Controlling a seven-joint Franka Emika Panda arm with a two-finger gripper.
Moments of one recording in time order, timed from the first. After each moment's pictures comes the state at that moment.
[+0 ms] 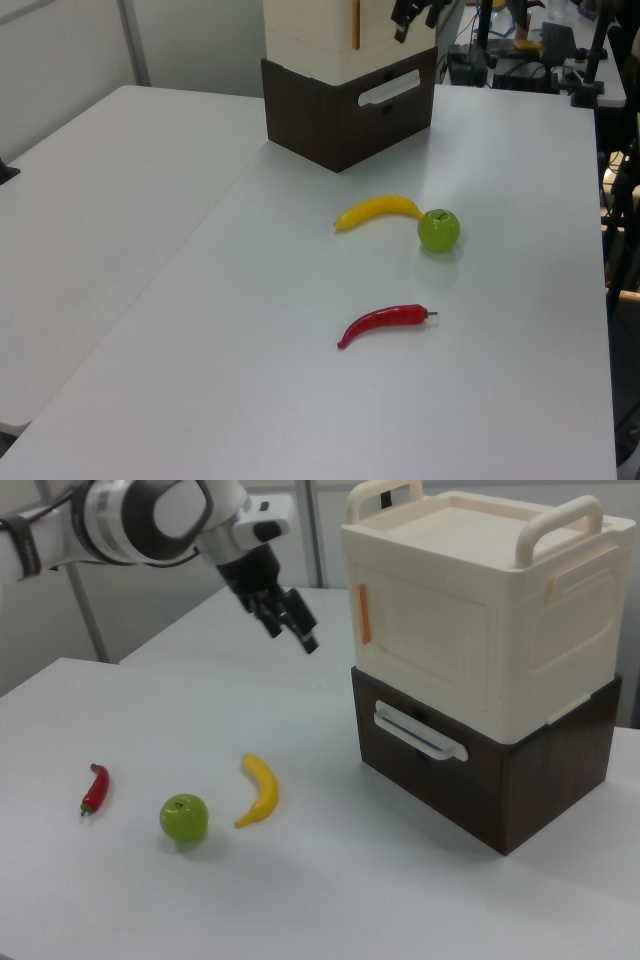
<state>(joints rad) -0.07 0.18 -0.06 -1.44 -0.14 1.97 0.26</state>
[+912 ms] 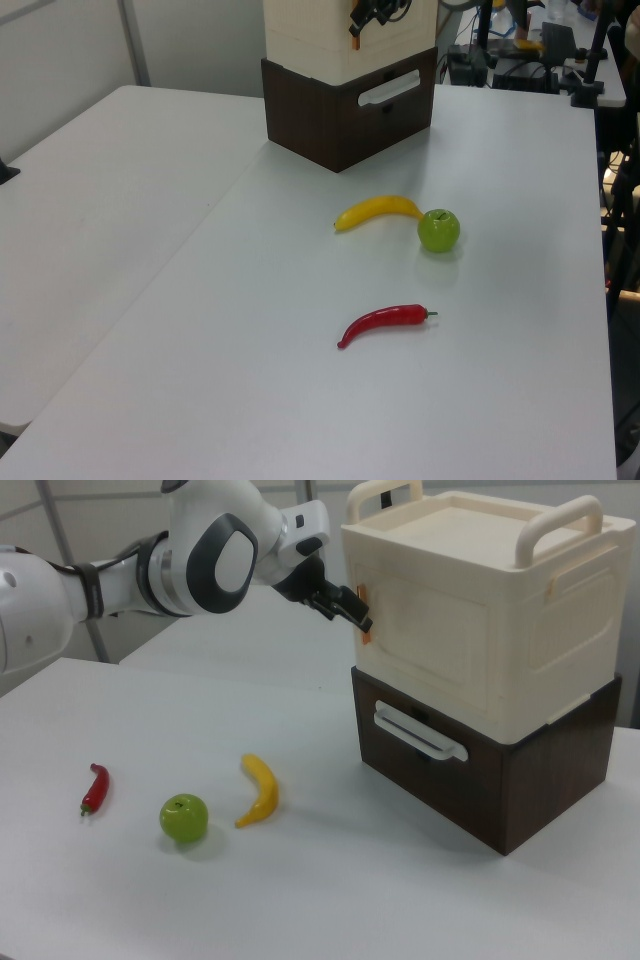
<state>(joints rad) -0.10 0.32 -0.06 -1.44 -0.20 2.44 0.26</state>
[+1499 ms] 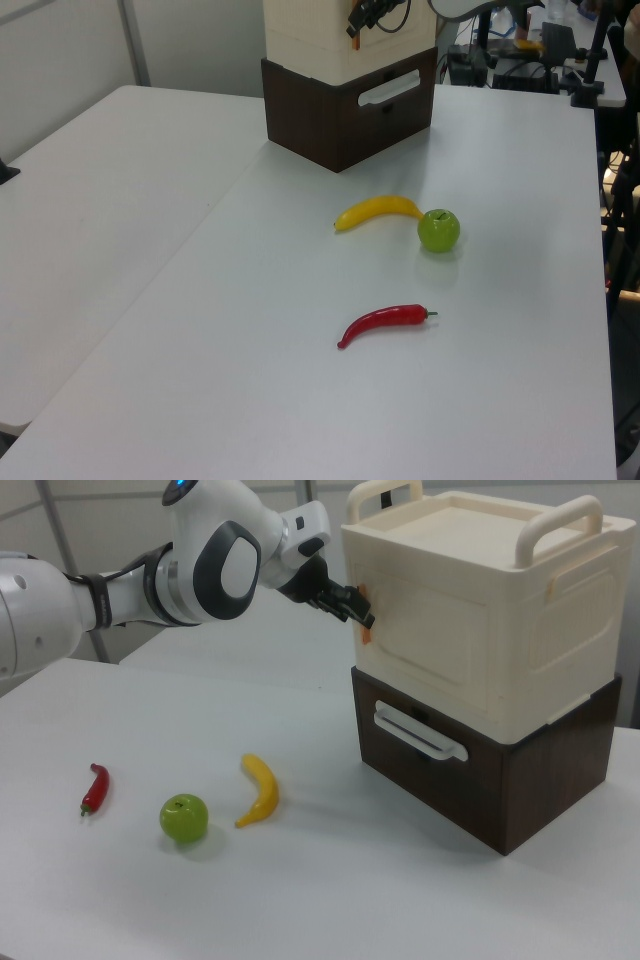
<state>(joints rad) -0.10 0.34 -0.06 -1.44 -0.25 2.51 0.26</state>
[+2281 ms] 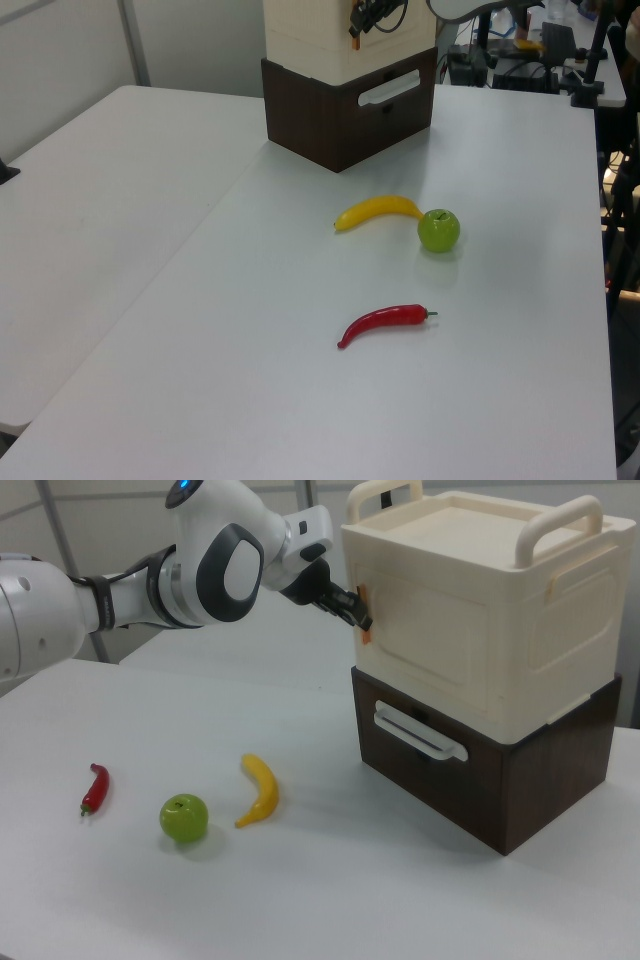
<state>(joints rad) -0.10 0.35 -0.06 -1.44 -0.25 2.51 0.32</state>
